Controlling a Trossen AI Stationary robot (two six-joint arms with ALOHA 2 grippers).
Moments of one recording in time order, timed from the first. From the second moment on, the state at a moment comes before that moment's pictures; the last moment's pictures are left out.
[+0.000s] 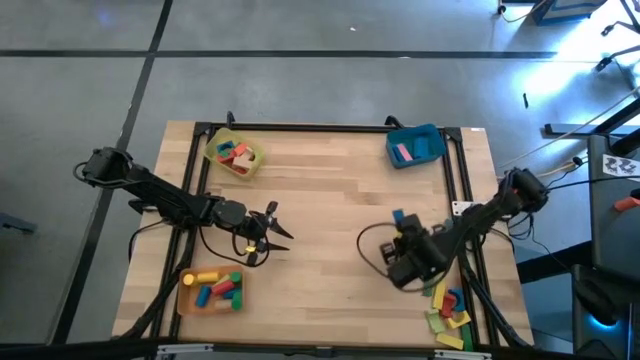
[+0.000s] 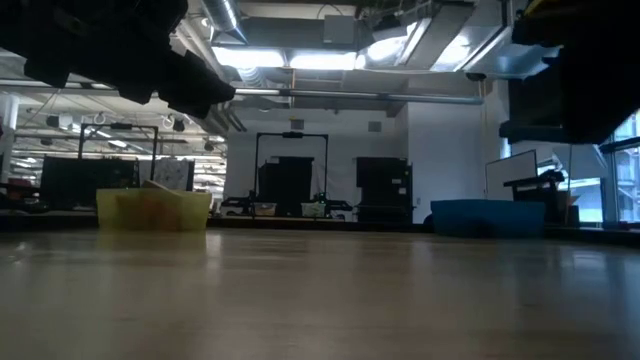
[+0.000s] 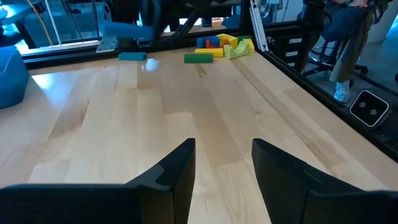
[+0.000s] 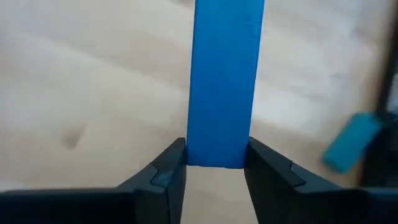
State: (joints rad) left arm -0.25 1.23 0.35 0.59 -0.01 0.05; right arm 0.59 1.62 1.21 -1.33 0.37 1.84
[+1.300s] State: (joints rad) left arm -0.25 1.23 0.35 0.57 -0.01 0.05; right arm -0.65 1.46 1.10 -1.07 0.49 0.58
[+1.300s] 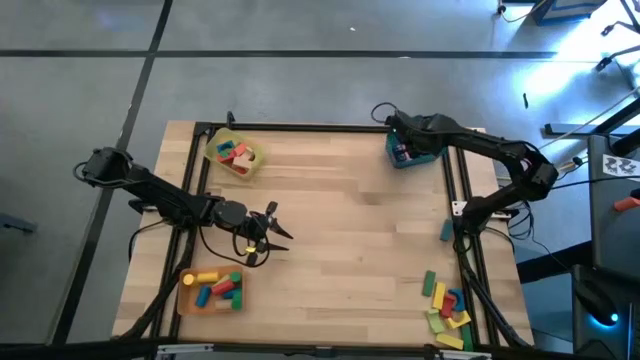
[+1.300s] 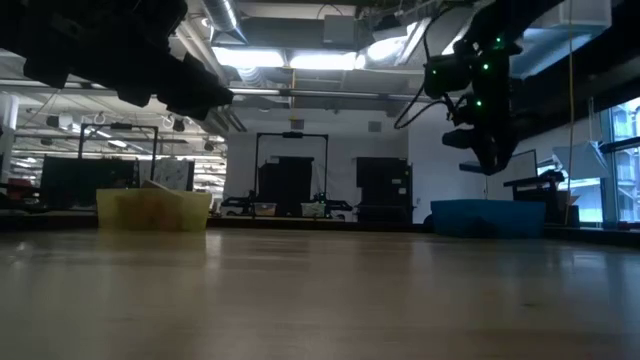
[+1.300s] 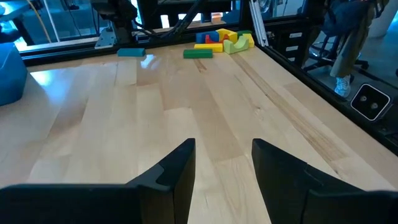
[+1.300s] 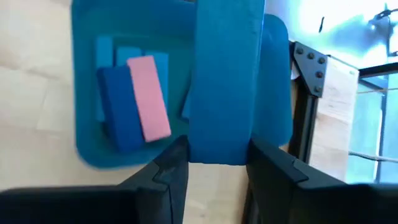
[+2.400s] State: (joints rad) left arm -0.25 1.23 0.35 0.56 -0.01 0.06; right arm -0.59 1.41 1.09 -1.24 0.40 0.65
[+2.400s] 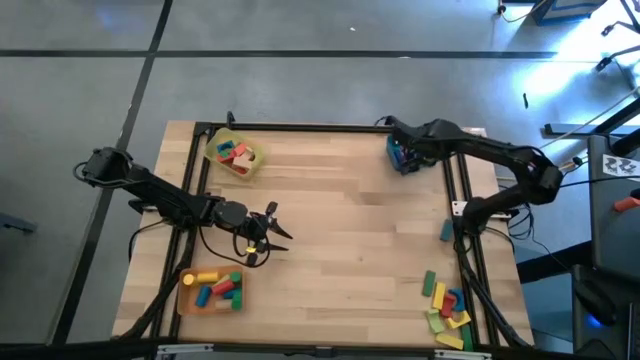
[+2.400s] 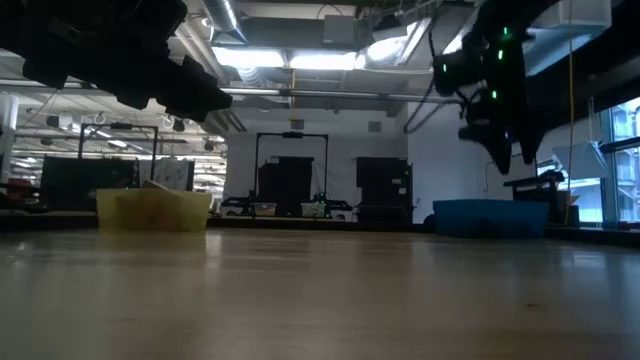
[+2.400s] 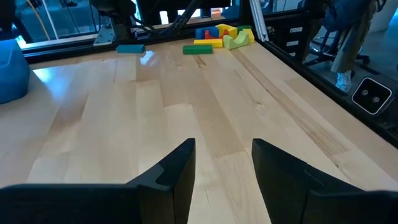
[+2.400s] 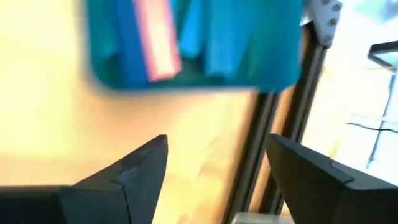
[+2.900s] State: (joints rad) left arm -0.25 1.23 0.35 0.56 -0.01 0.06; right arm 0.04 1.42 1.12 -1.39 0.09 1.15
